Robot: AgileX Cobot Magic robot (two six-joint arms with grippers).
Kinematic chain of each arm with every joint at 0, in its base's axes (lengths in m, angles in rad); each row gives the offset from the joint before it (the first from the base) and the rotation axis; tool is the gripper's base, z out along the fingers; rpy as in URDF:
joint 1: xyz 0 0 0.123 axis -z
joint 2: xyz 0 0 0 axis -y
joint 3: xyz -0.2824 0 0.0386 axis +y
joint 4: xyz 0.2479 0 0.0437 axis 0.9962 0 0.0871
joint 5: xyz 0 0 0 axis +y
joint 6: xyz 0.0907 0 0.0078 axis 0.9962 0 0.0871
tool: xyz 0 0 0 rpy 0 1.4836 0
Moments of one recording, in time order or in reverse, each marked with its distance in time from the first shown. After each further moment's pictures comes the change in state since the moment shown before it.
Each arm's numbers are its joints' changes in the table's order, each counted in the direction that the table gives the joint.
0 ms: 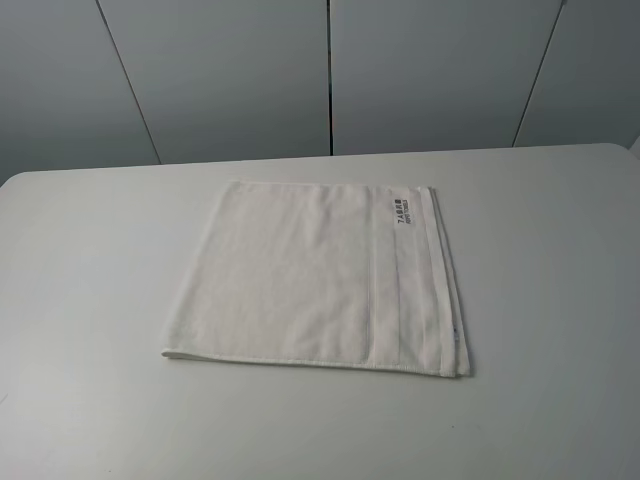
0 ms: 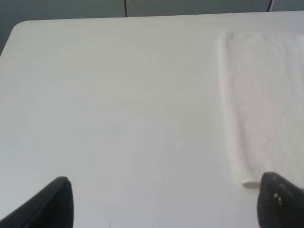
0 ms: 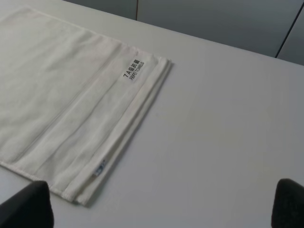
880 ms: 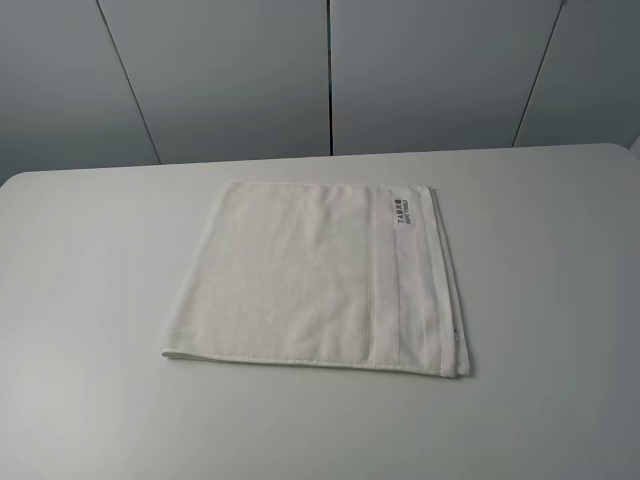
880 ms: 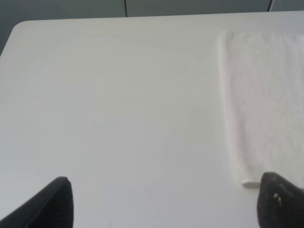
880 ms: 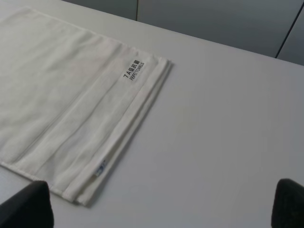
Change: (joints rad) left arm 0.000 0.000 0.000 0.000 0.000 0.000; right arm 0.000 0.000 0.000 0.007 0.000 0.000
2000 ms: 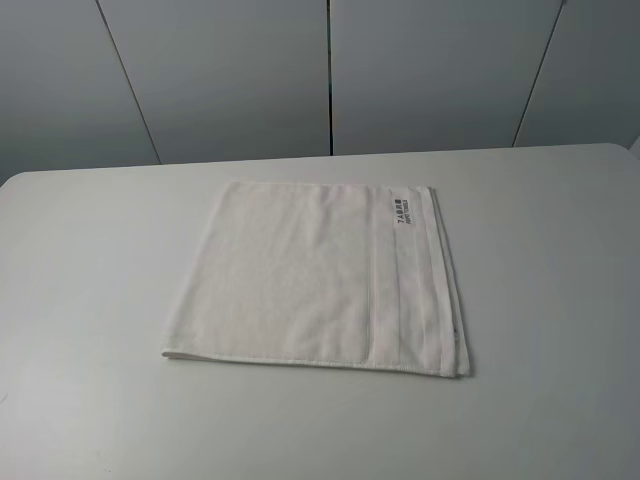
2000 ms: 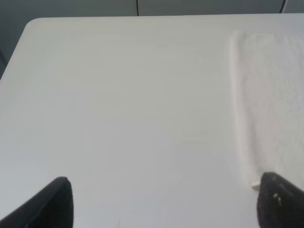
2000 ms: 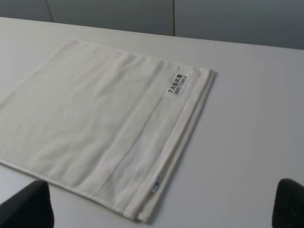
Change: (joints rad) left arm 0.000 0.000 0.000 0.040 0.000 -0.034; right arm 0.000 0.000 0.000 0.128 -0.010 0.124
